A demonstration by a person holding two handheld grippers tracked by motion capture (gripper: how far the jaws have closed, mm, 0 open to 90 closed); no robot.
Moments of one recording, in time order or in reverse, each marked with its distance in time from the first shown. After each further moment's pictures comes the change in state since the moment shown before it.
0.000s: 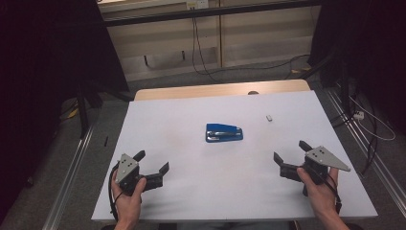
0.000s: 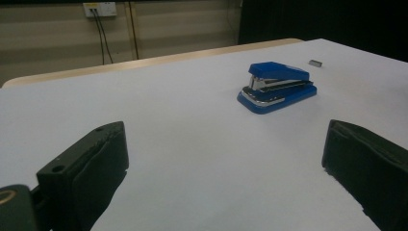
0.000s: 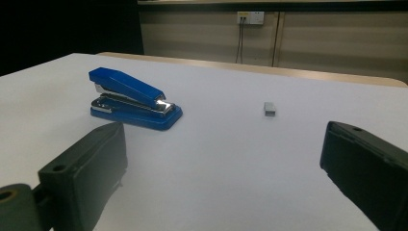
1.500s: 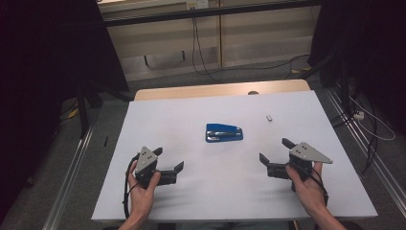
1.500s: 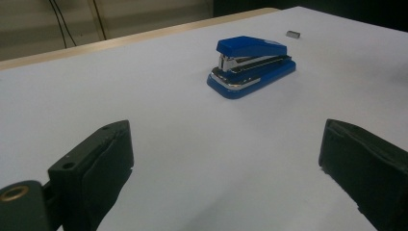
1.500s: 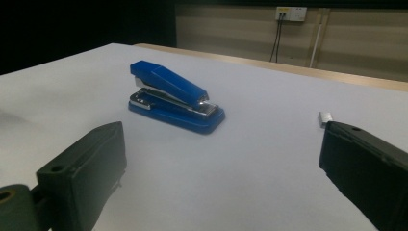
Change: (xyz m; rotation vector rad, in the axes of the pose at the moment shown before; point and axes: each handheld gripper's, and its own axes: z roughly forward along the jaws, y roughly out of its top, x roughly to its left) left arm -0.015 0.003 0.041 0.117 -0.096 0.075; right arm 0.020 0.002 0.026 0.024 0.140 -0.052
